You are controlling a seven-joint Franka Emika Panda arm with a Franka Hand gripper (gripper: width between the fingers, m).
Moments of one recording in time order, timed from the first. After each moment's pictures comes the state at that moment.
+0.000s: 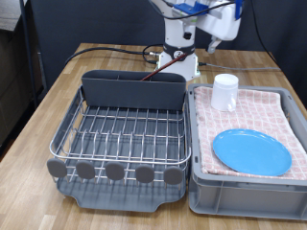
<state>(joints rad) 0.09 -0.55 0.12 -2.71 -0.22 2.22 2.02</state>
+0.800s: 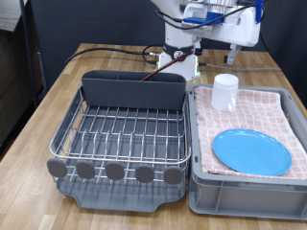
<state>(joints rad) 0.11 -0.33 0.08 -2.66 -0.18 2.62 1.89</state>
